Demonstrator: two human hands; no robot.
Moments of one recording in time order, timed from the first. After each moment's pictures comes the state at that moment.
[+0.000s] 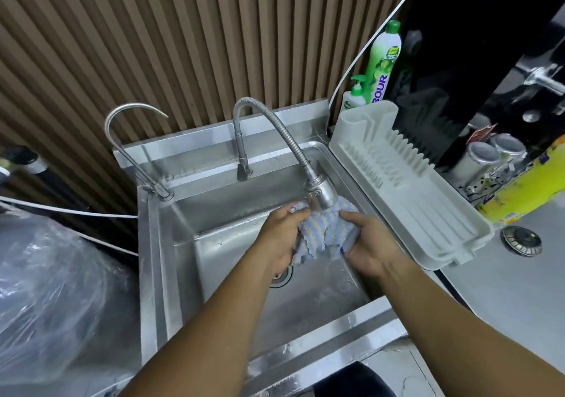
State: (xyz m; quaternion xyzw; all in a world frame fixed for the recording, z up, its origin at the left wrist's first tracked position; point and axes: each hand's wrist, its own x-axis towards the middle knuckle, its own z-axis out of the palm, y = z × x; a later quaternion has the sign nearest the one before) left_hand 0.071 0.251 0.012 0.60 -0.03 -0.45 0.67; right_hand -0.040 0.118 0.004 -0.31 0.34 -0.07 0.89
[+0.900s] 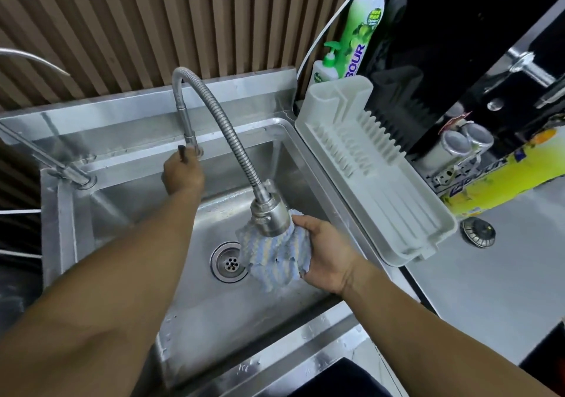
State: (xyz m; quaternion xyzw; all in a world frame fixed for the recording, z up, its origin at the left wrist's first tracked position) left_hand 0.233 0.214 -0.062 0.86 0.07 -0.09 0.50; right_hand -0.027 0.119 -0.013 -0.32 0.33 0.08 0.89
